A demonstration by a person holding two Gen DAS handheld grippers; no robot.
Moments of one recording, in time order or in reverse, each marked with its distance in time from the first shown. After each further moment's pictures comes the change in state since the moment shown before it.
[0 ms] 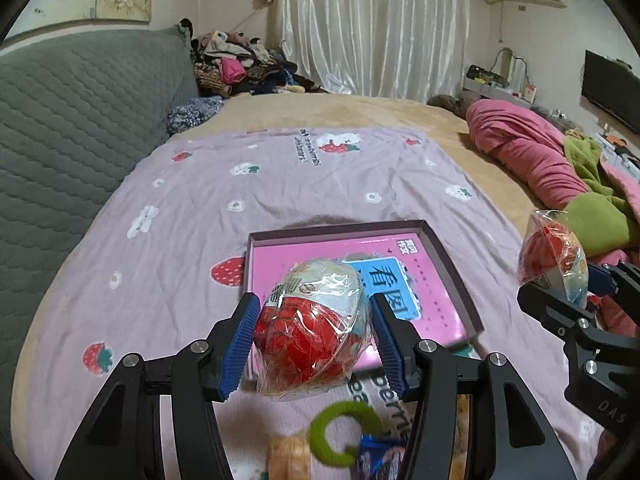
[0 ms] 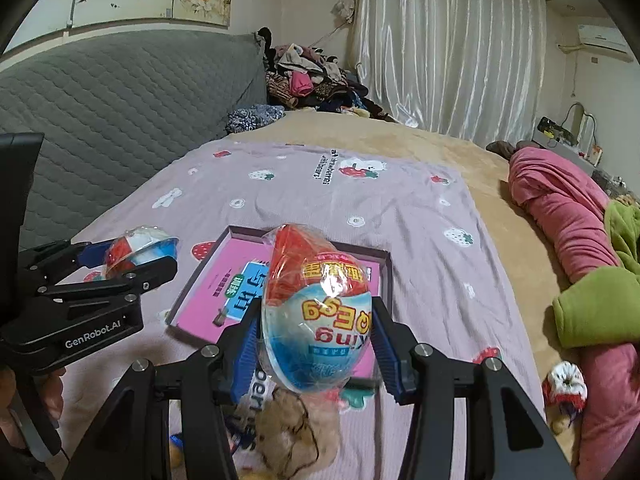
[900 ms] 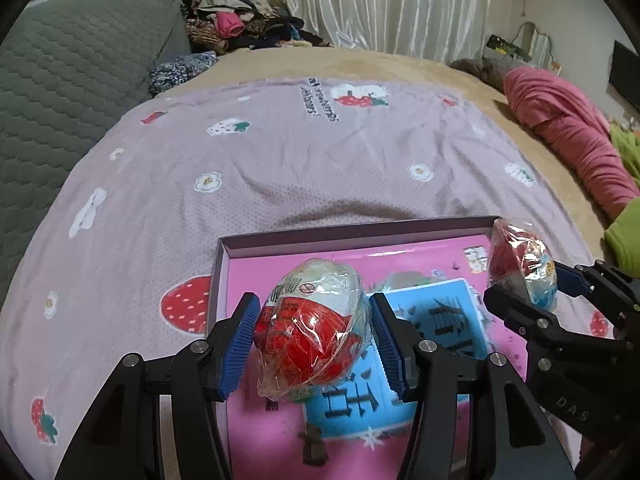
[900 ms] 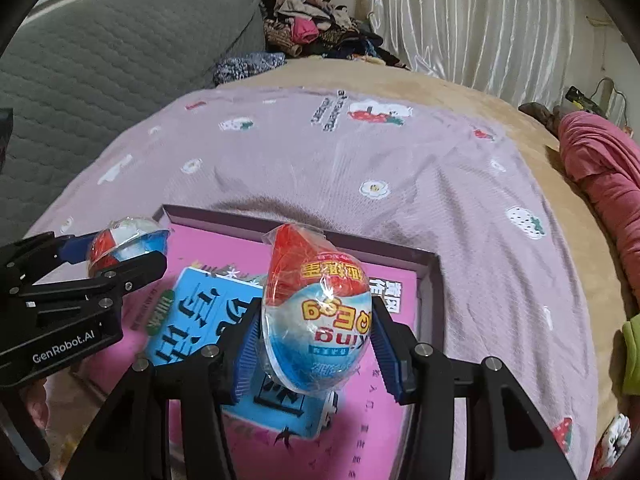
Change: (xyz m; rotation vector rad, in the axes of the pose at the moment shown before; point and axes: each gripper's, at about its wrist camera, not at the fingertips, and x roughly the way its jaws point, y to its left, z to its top) left arm 0.195 0.013 0.038 -0.007 0.149 0.035; right arm 0.208 -0.030 0.021 0.000 0.170 0.060
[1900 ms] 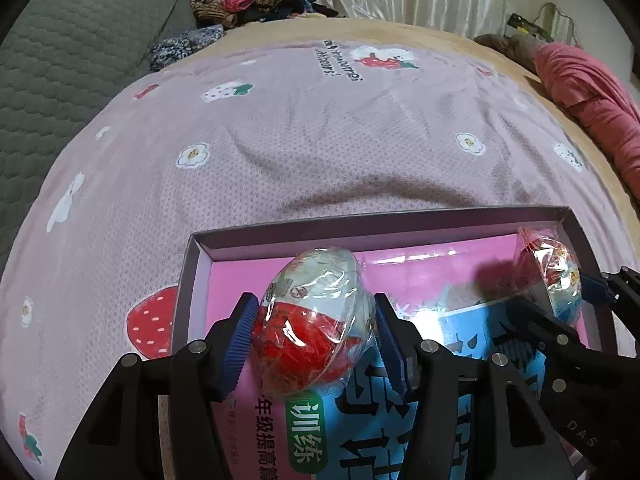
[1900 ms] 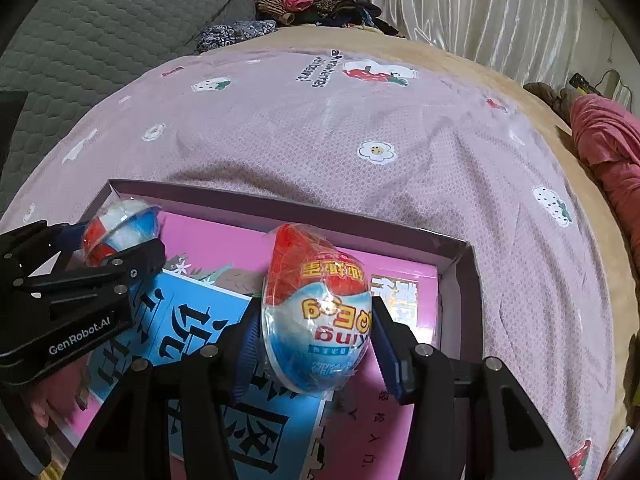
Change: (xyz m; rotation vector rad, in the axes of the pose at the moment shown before) left arm 0.079 0.003 0.007 -0.012 0.085 0.063; right arm 0.071 -0.009 0.004 -0.004 0.103 -0.030
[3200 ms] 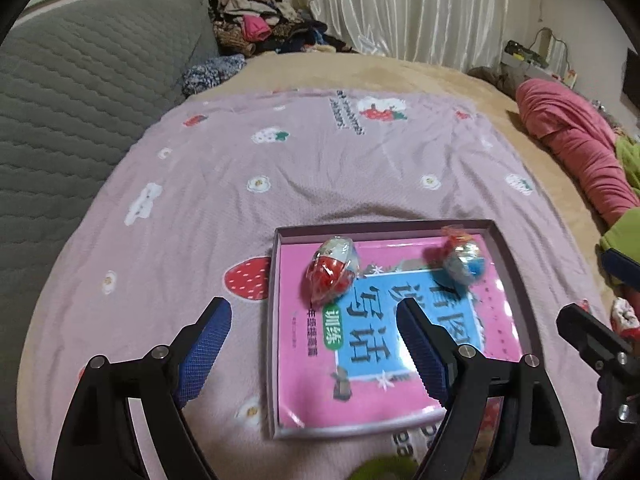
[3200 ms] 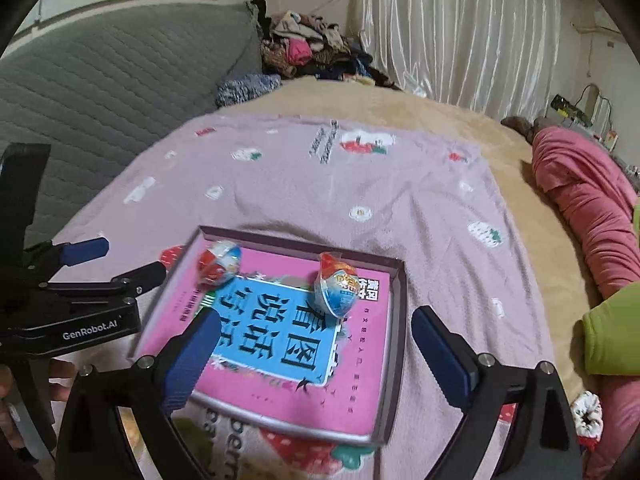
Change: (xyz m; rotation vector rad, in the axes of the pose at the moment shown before) left arm -0.172 0.030 -0.036 -0.034 -0.092 -0.005; right arm -0.186 0.023 -0.022 0.023 -0.165 0.002
